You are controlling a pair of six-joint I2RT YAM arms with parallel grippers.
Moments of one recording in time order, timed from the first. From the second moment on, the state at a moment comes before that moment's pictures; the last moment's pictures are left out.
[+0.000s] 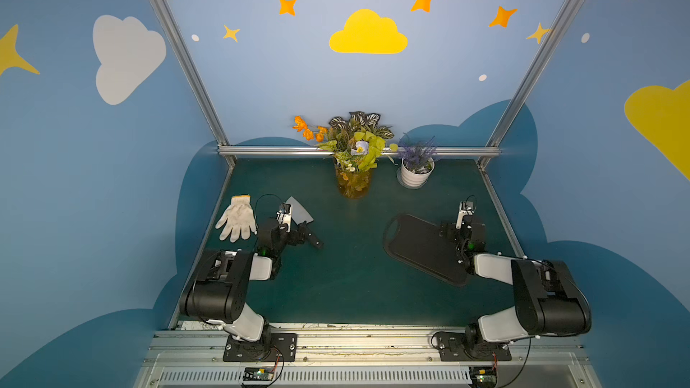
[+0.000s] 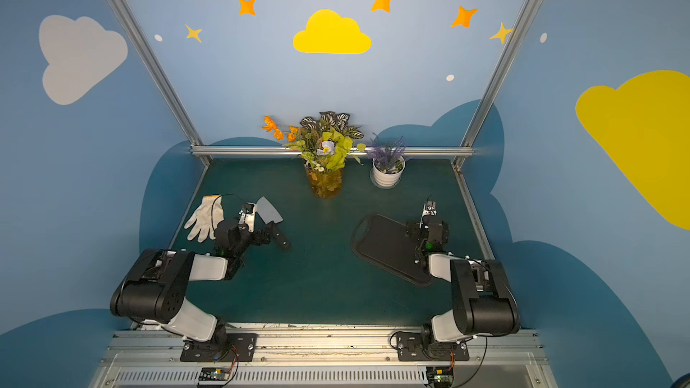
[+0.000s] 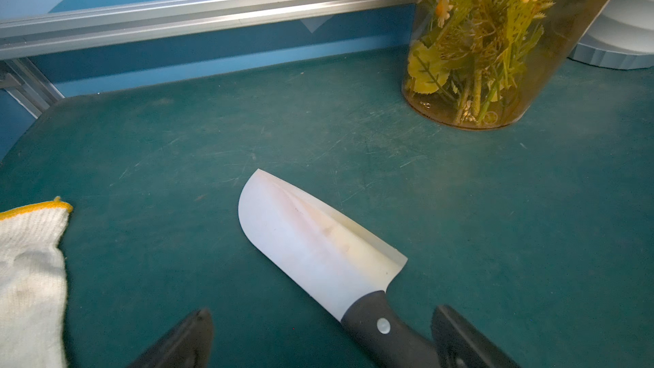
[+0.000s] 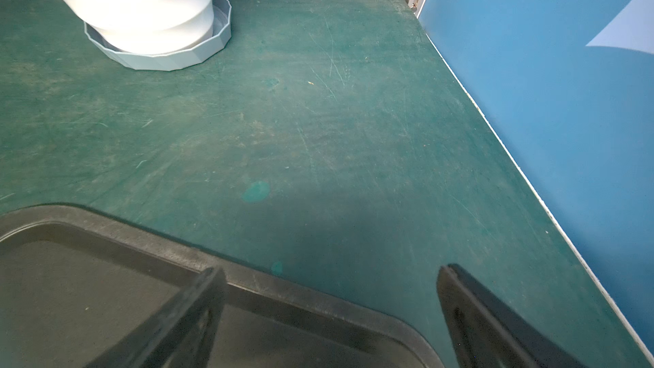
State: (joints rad) left arm -0.07 1.58 0.38 0.79 0.10 0.09; right arm 0.08 1.48 0.44 0.52 0.25 0.00
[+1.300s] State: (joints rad) left arm -0.08 1.57 0.38 0.78 0.09 0.09; right arm 0.08 1.48 0.44 0.52 0.25 0.00
